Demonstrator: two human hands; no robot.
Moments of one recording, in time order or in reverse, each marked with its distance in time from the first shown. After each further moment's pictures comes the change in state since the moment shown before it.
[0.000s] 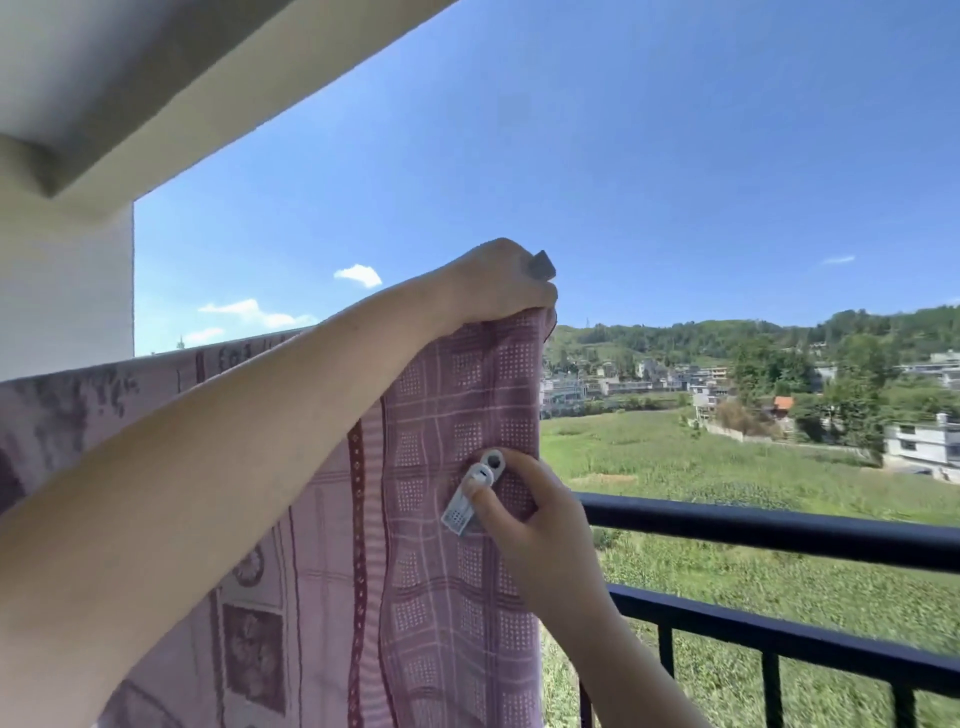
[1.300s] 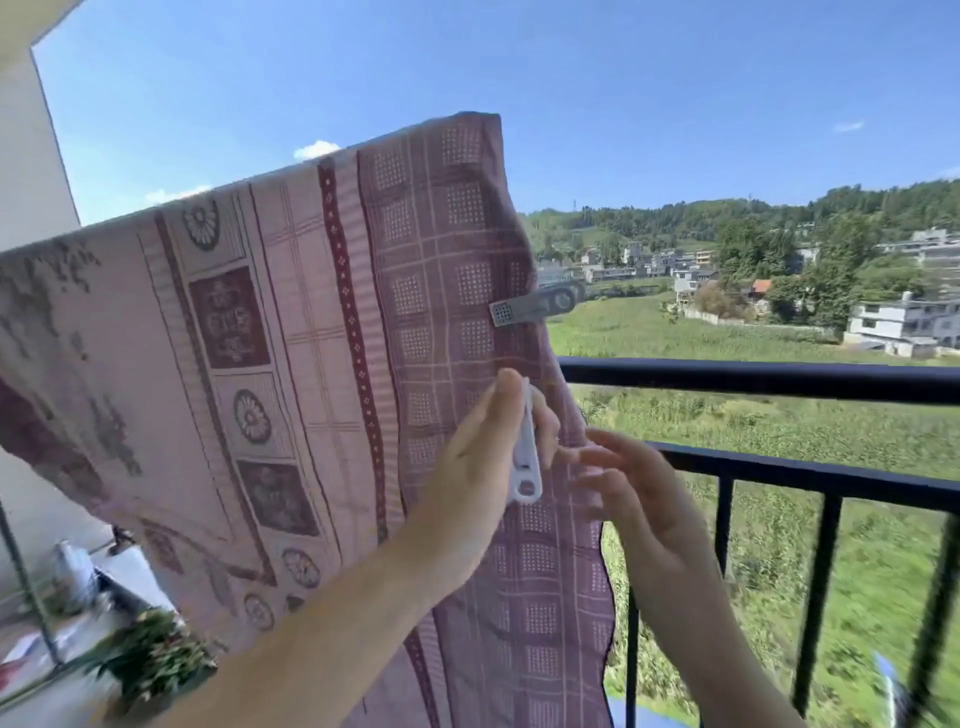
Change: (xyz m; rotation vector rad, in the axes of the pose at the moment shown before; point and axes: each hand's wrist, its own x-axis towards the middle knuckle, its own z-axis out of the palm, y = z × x) left_hand -0.208 -0.019 0.121 -1.037 0.013 -0.035; right_hand -0.118 0.029 -0.037 0.164 0.132 0.067
